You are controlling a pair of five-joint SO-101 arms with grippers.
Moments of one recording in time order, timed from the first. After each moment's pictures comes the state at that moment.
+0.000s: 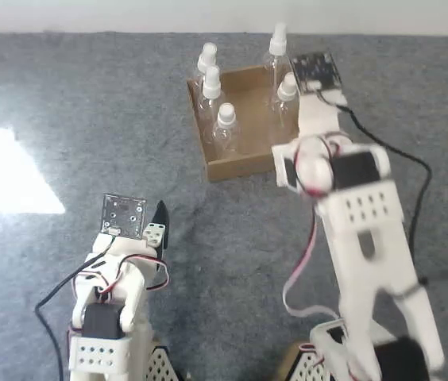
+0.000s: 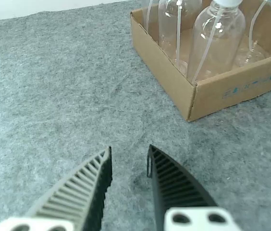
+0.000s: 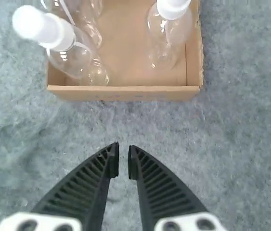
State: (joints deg) left arm -1.8 -103.5 97.3 51.7 -0.9; right arm -17.5 -28.4 18.6 72.4 -2.5
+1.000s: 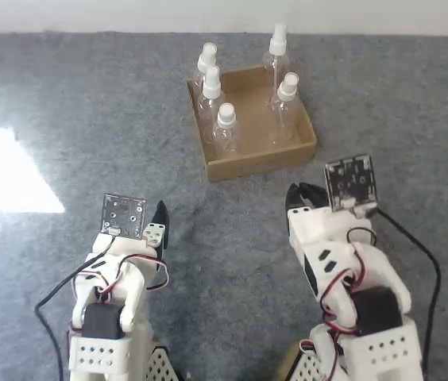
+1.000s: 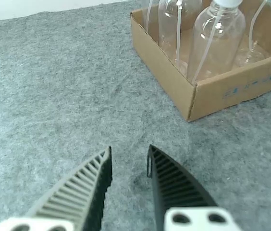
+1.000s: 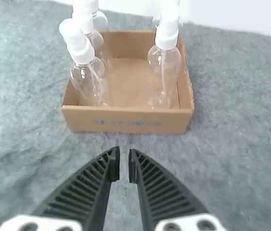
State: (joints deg) left arm -1.8 -103.5 97.3 51.7 -0.9; right arm -17.7 -79.2 63.8 53.6 -0.8
